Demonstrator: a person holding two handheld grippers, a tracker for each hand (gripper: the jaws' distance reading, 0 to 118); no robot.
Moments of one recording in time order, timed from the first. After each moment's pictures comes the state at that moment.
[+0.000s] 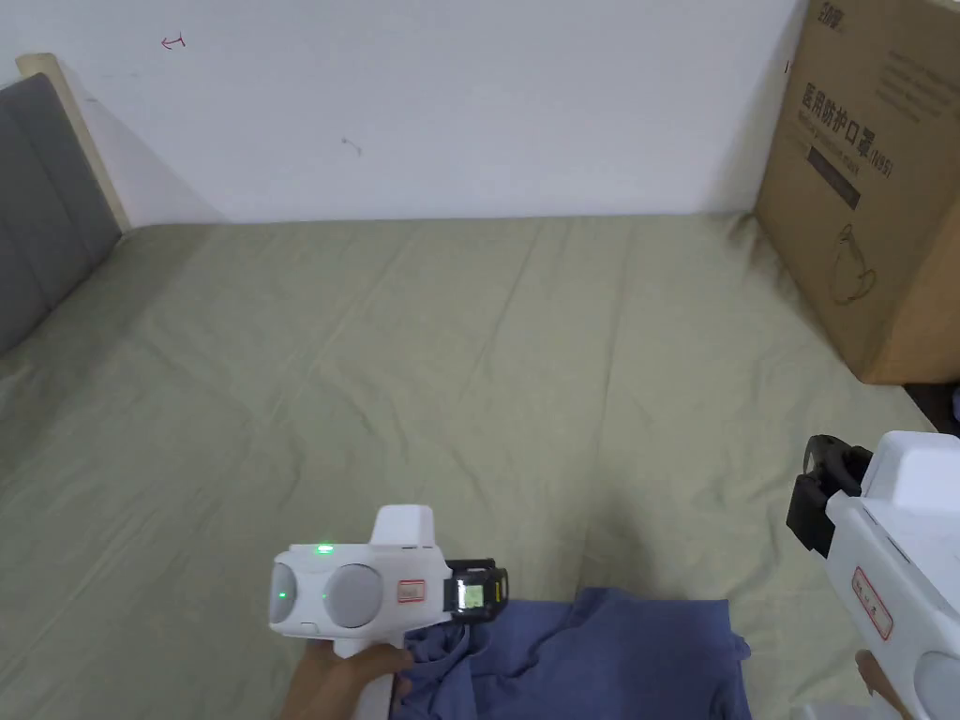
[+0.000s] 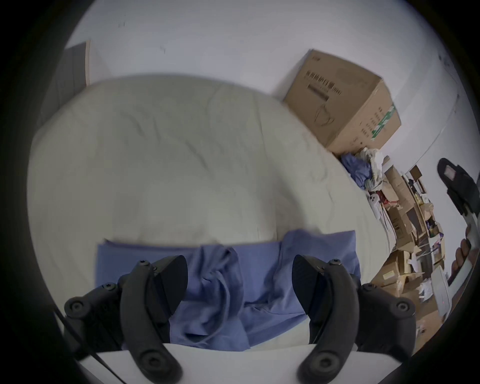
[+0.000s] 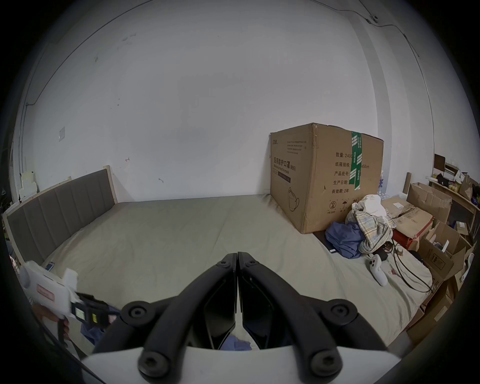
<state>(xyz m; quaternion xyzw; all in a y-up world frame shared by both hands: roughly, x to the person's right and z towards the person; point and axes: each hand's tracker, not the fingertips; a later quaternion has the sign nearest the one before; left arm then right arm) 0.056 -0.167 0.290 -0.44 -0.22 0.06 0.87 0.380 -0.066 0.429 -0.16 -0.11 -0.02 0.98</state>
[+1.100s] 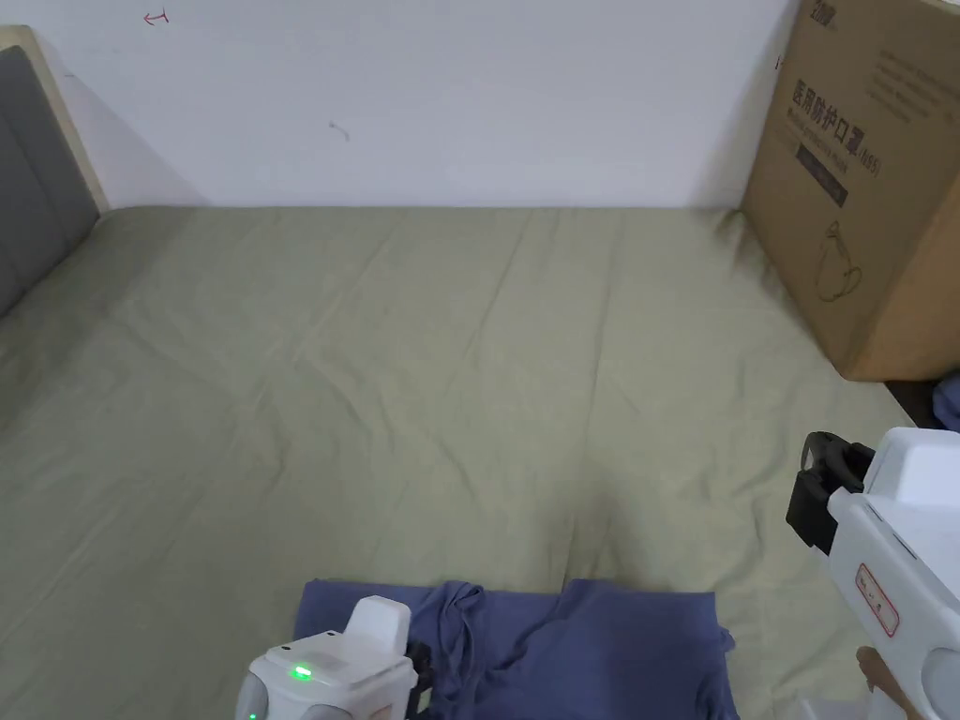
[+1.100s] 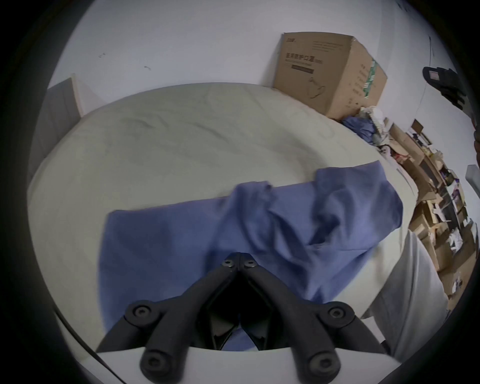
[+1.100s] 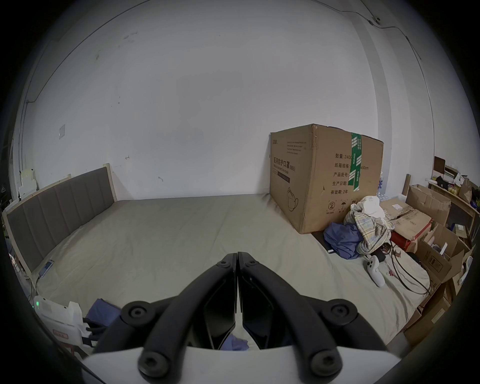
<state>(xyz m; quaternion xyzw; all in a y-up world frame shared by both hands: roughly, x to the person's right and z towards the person) 0.046 -0.252 0.343 -0.43 -0.25 -0.04 0.87 0.380 -0.063 0.432 -0.16 -0.11 -0.02 0.98</state>
